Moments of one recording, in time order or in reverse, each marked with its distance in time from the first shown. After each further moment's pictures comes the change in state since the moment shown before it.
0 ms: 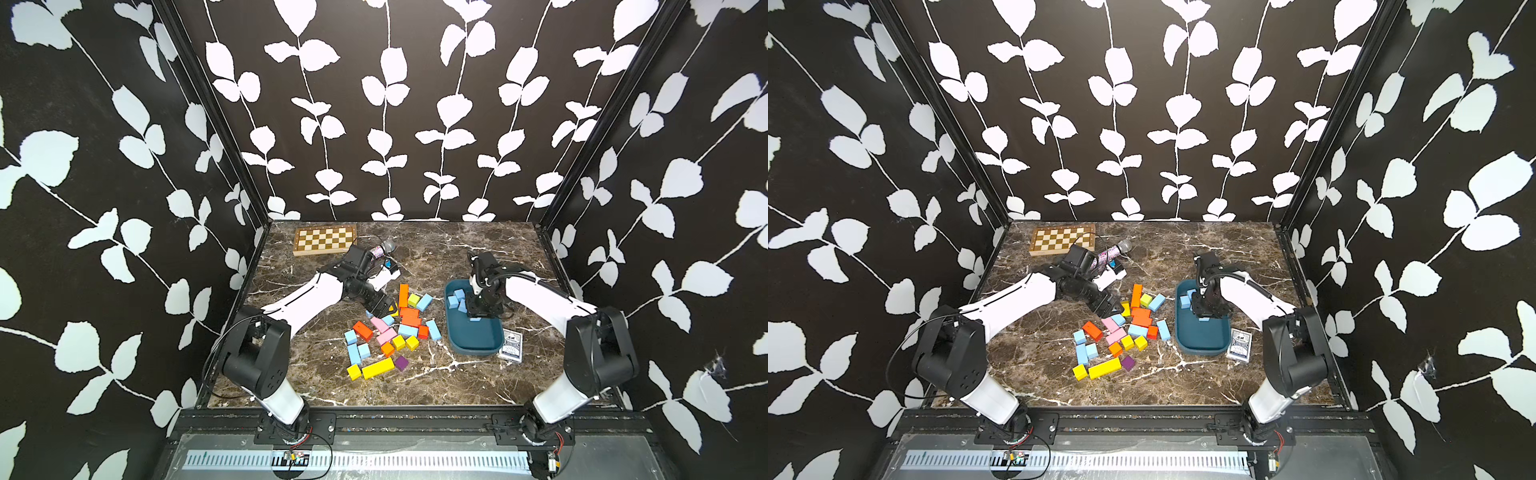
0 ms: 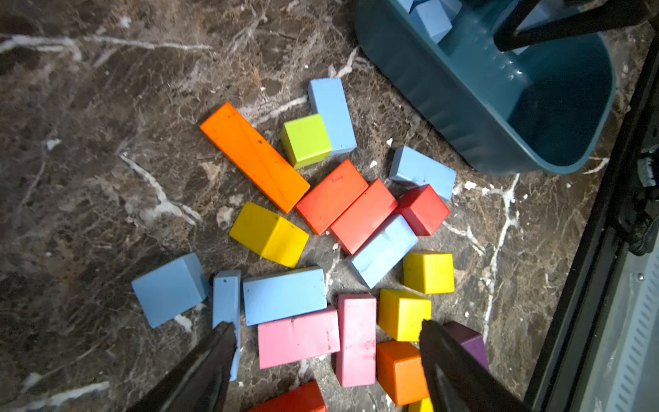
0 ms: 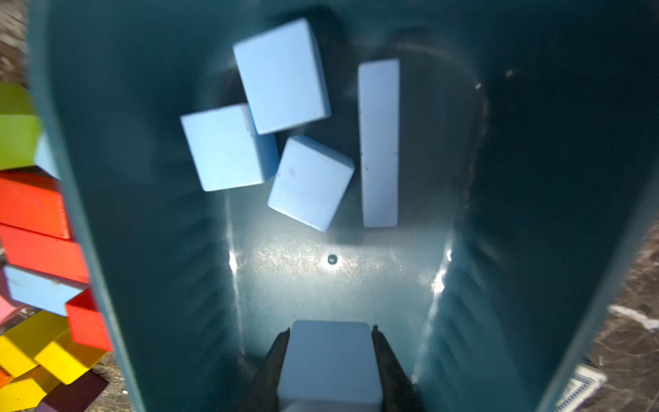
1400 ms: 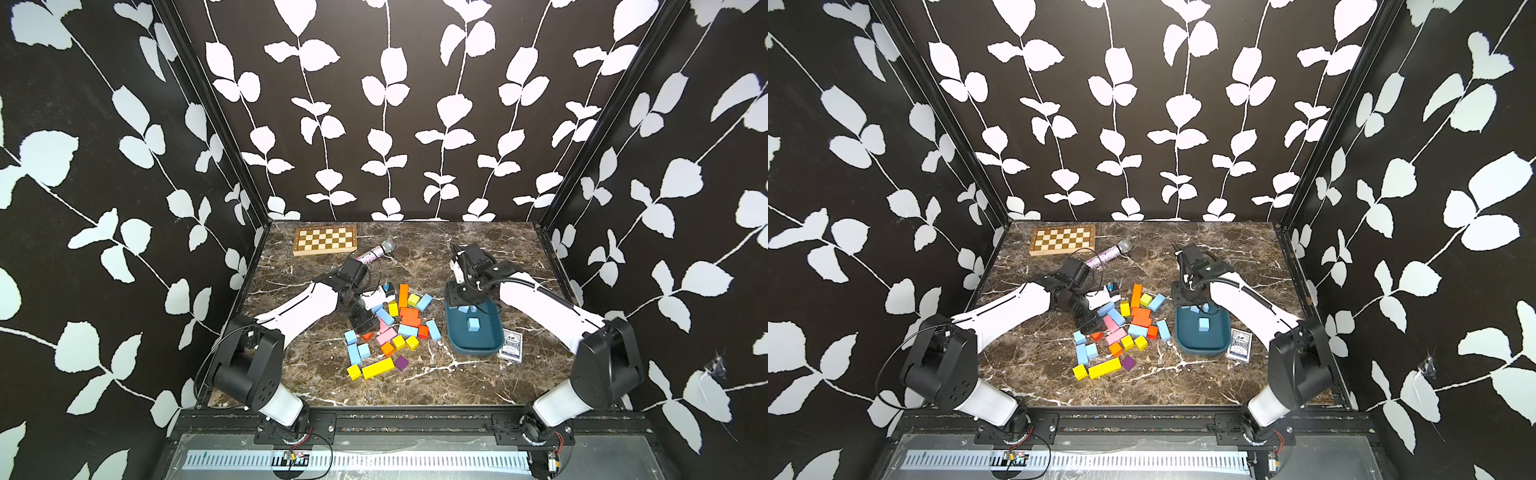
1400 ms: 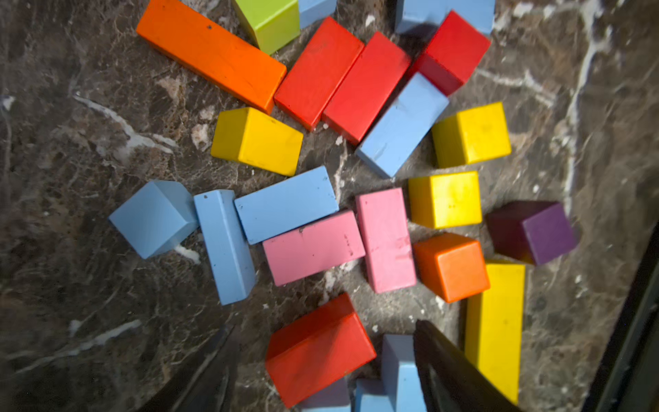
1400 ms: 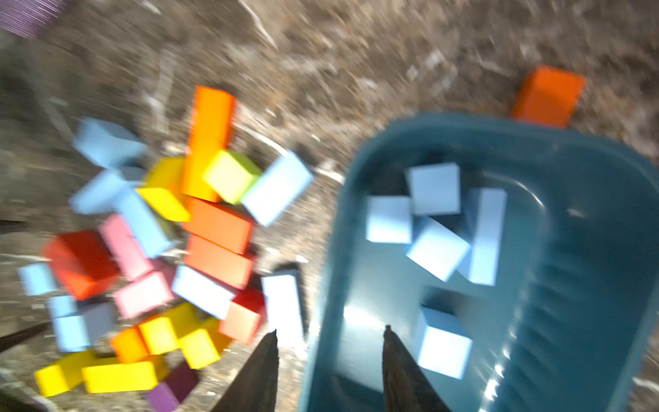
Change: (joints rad) left arm 0.003 -0.081 -0.118 -0.101 -0.165 0.423; right arm 0.178 -0.101 0.088 0.148 0.012 0.079
